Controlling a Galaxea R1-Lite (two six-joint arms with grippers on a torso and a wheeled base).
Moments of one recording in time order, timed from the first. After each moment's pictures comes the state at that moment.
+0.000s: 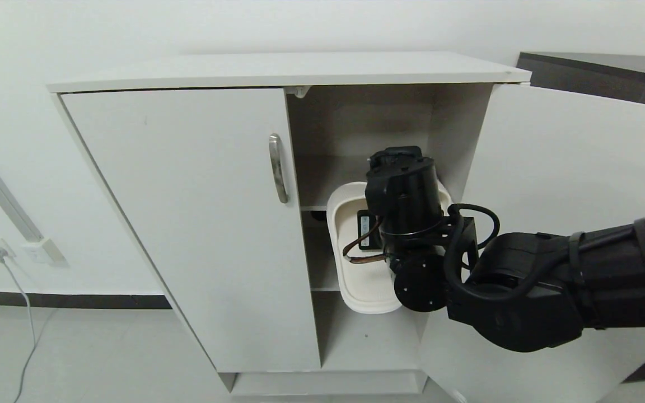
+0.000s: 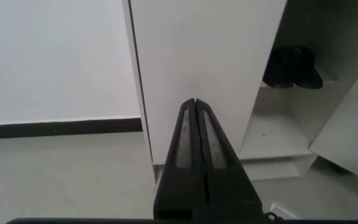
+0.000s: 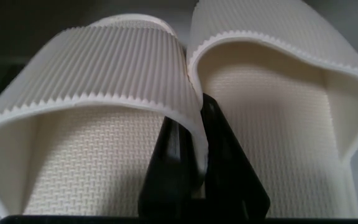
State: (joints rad) left arm 0.00 0.00 0.00 0.00 -0.03 0.01; right arm 0.92 1.97 -1.36 -0.36 -0.87 0.21
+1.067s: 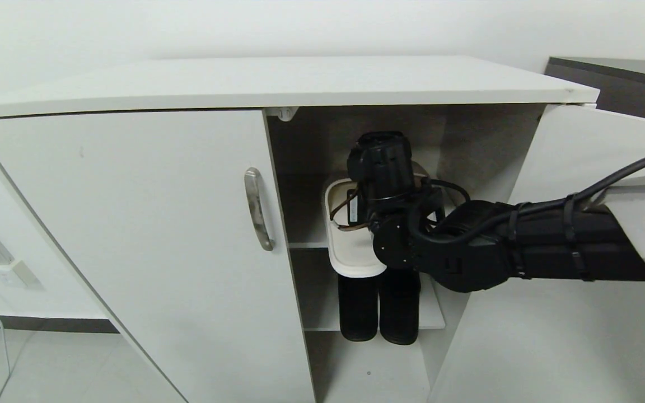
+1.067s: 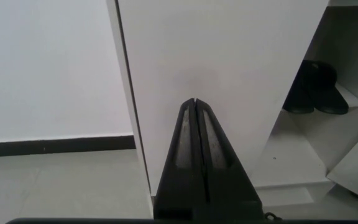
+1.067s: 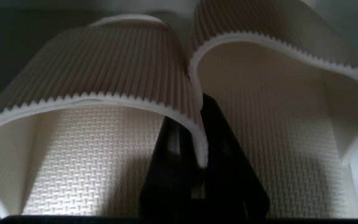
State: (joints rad) left arm 0.00 0.00 0.00 0.00 -0.03 0.00; right arm 0.84 2.11 -1.65 -0.23 -0.82 0.22
